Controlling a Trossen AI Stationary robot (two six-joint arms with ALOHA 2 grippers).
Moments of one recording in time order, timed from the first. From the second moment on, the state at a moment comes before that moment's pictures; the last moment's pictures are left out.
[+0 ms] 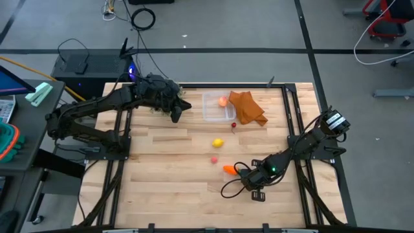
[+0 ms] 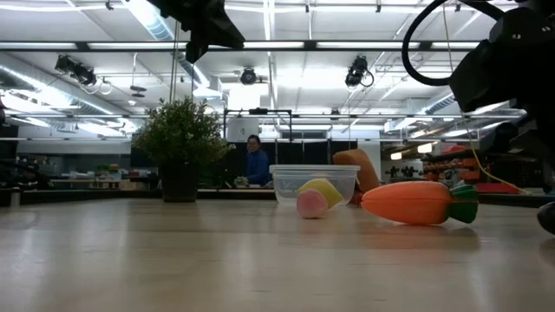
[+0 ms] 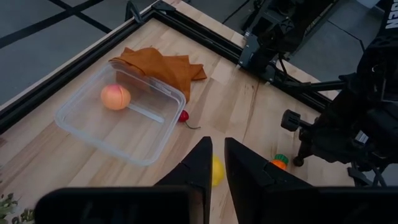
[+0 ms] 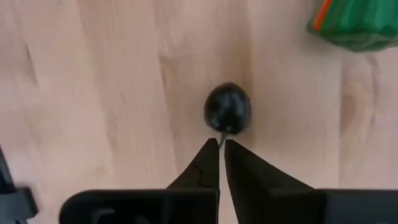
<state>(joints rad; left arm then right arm) 0.34 1.21 1.12 -0.40 0.15 -0.33 0.55 1.63 0.88 -0.53 -0.12 0.70</state>
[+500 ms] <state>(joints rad) 0.34 1.21 1.12 -0.42 0.15 -0.33 0.55 1.63 0.89 -0.57 -0.10 0.71</state>
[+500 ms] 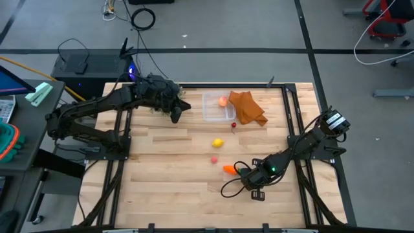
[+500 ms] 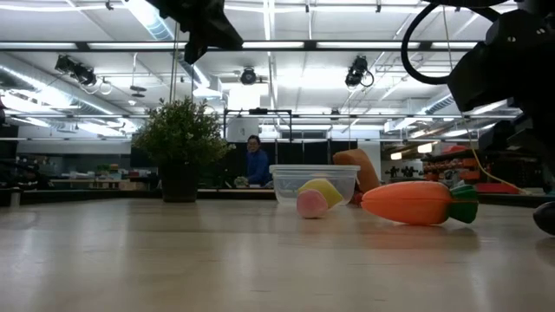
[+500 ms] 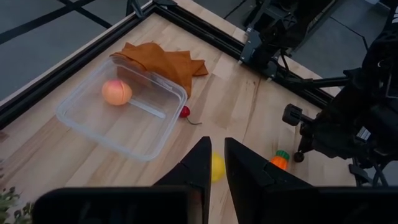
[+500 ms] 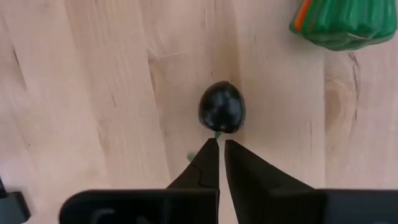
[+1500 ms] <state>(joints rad) 0.34 1.21 1.12 -0.43 0.15 -0.33 0.48 1.63 0.89 -0.51 -0.10 0.66</state>
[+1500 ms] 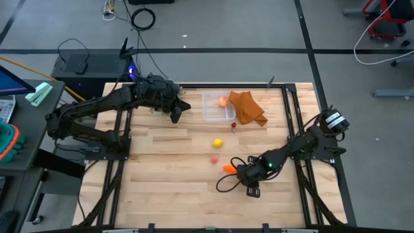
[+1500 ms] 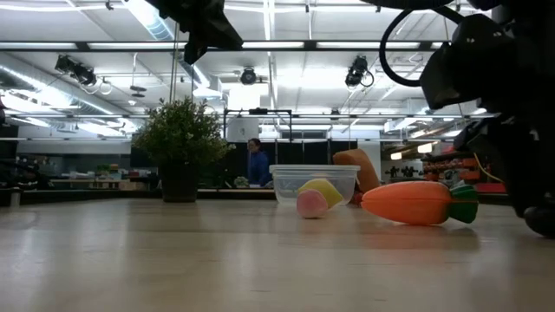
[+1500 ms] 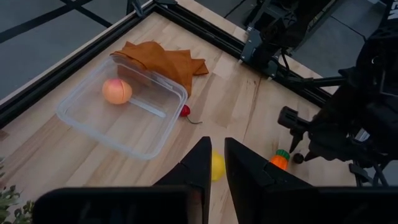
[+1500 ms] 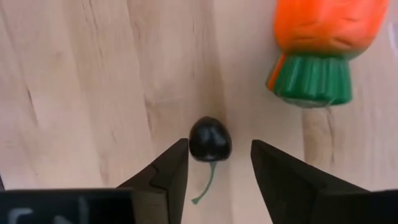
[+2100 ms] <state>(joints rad) 0.34 1.21 1.12 -0.42 0.15 -0.33 0.48 1.64 0.88 -0.46 -0.11 0.63</state>
